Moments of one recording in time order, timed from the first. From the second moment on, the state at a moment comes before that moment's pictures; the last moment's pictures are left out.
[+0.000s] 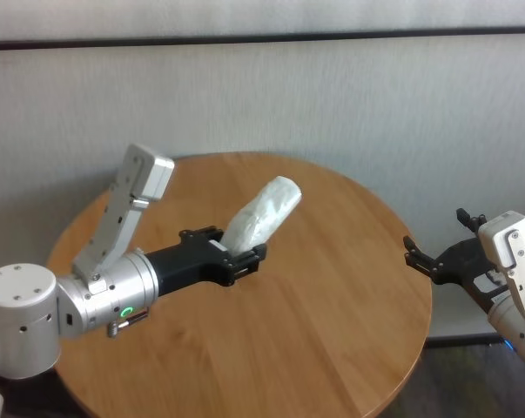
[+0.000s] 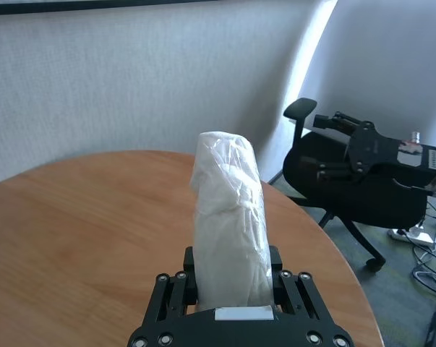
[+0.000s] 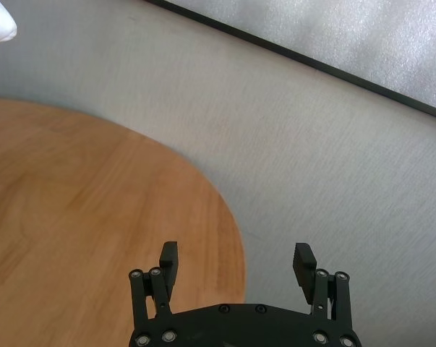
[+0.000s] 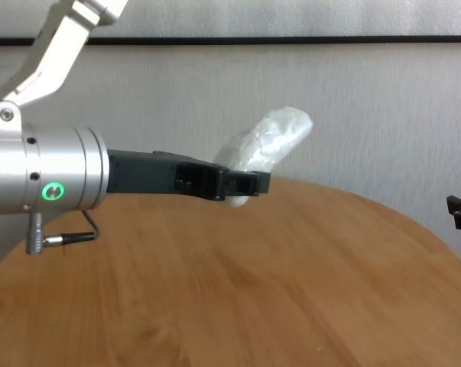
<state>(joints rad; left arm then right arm) -0.33 0.41 0.45 -1.57 -0.45 0.35 -0.48 0.20 0.60 -0.45 -1.41 0.25 -0.12 -0.03</state>
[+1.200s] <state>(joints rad) -0.34 0.42 0.49 -1.61 -0.47 0.37 -0.49 0.20 0.59 -0.45 -1.42 0.28 -0.16 0.03</state>
